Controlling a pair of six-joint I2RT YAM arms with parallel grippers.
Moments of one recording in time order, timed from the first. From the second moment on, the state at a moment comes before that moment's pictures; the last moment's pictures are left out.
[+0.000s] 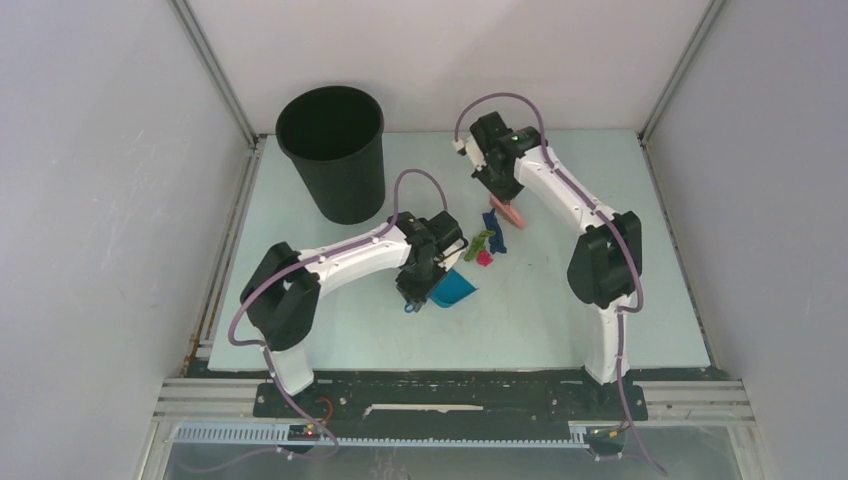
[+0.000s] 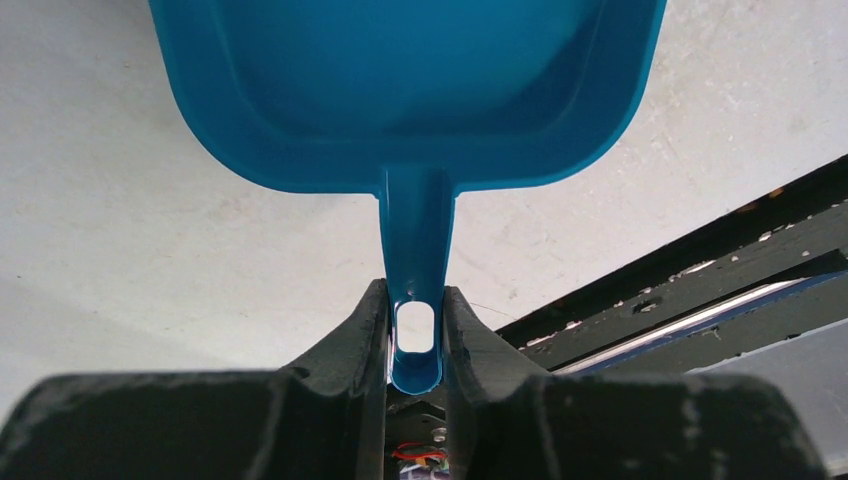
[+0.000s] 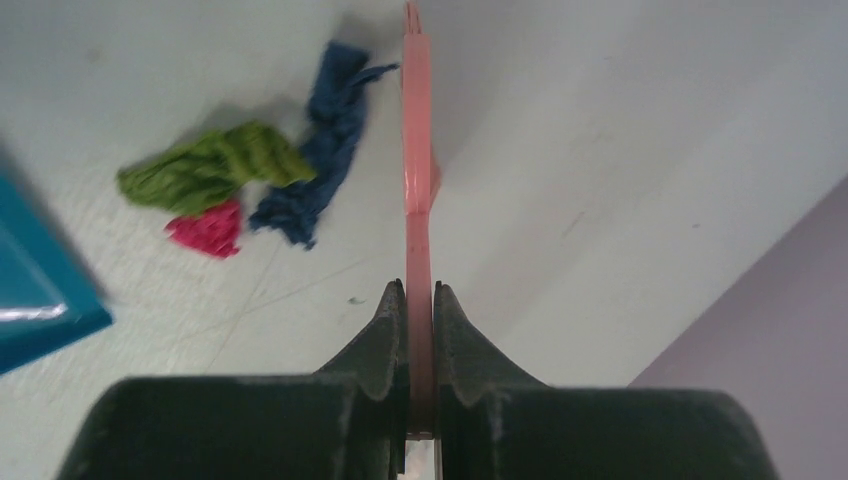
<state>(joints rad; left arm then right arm) -0.85 1.77 1.33 -1.02 0.04 -0.15 0.46 2.05 2.00 -1.08 0.25 -0.30</state>
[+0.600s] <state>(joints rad) -0.85 1.89 1.42 -1.02 0.06 -0.10 0.54 1.94 1.87 -1.19 -0.11 -0.18</state>
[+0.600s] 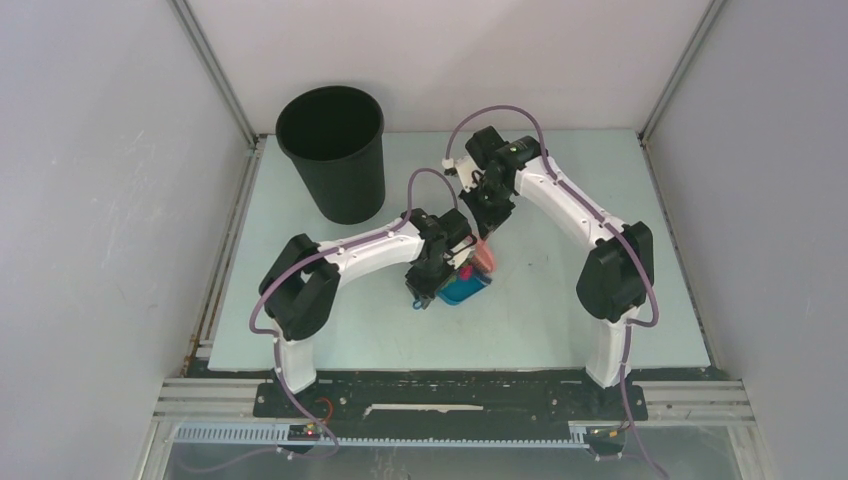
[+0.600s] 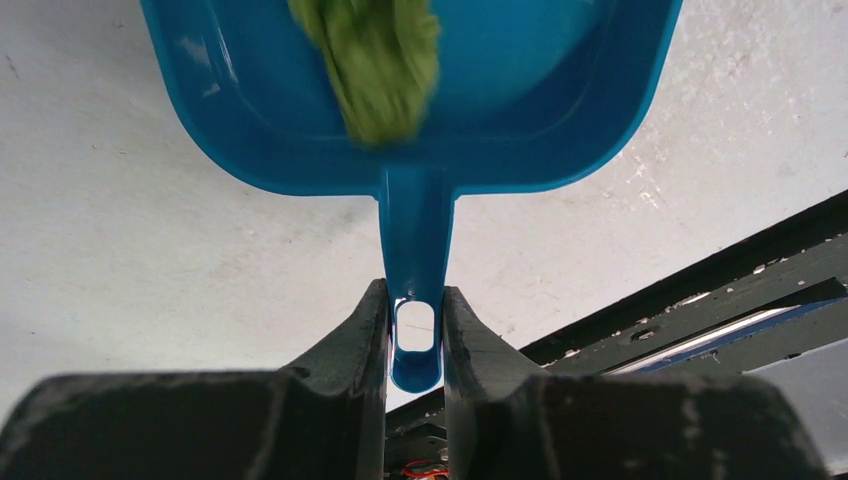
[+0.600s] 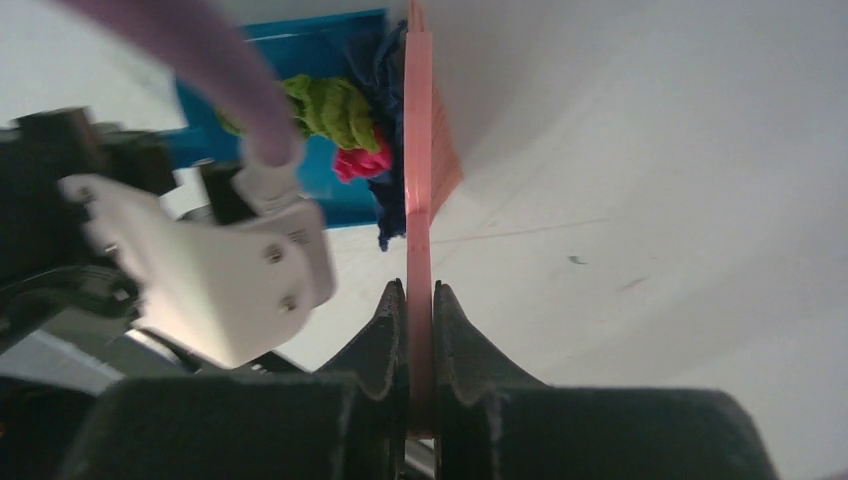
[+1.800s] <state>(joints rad) -0.86 1.68 1.26 -0.70 -0.02 -0.13 0.26 1.83 1.96 -1.28 -0.24 -0.13</state>
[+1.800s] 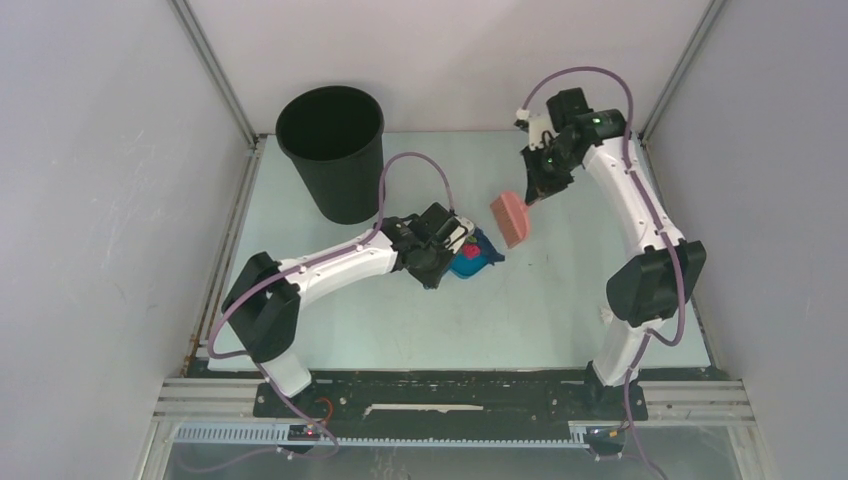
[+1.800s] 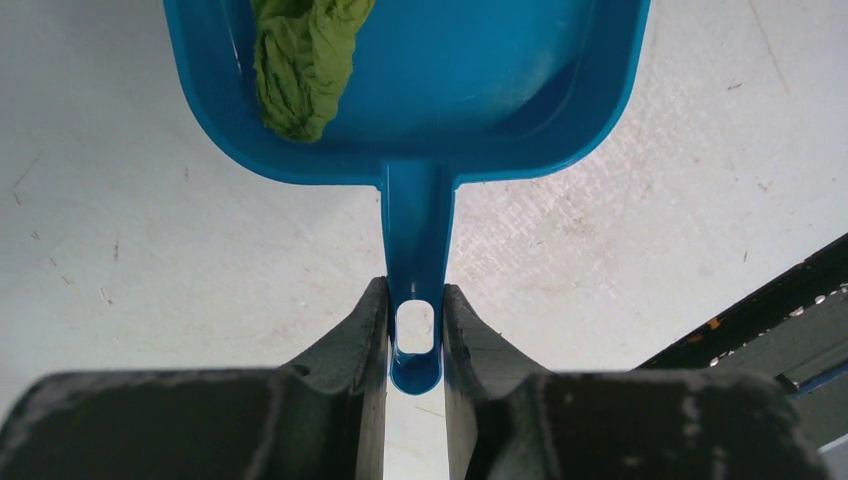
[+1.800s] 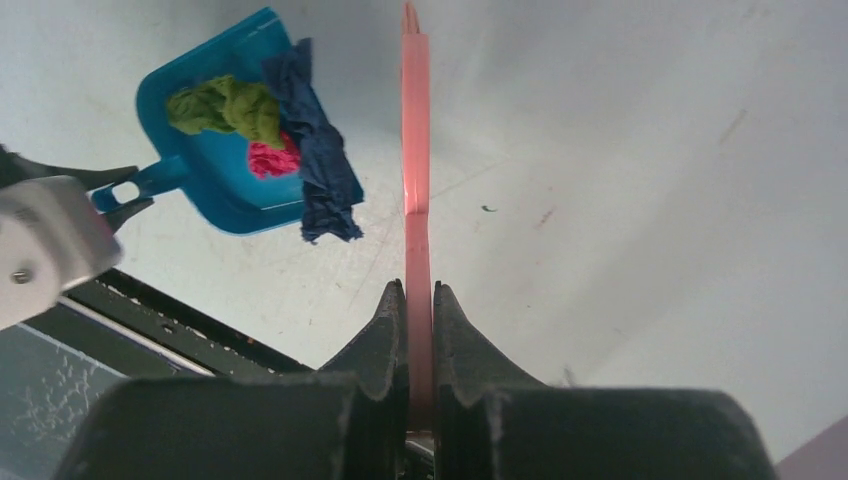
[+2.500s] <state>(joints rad) -0.83 1.56 1.40 -0.71 -0.03 -0.22 -0.04 1.63 1.44 -1.14 -0.57 -0.12</state>
